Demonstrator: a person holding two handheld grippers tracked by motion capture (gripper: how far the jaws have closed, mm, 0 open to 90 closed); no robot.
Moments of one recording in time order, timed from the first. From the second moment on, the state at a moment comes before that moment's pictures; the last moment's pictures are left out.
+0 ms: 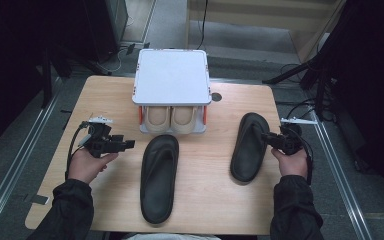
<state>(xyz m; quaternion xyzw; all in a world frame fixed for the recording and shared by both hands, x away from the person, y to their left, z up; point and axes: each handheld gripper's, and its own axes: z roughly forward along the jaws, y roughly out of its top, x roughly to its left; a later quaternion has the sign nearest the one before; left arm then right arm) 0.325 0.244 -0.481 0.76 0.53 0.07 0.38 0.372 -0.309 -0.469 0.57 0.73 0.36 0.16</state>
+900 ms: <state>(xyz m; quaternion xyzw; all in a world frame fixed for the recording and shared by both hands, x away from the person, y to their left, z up) 0.303 0.260 -0.484 0.74 0.54 0.08 0.38 0.405 -0.306 -0.493 0.60 0.72 0.32 0.12</state>
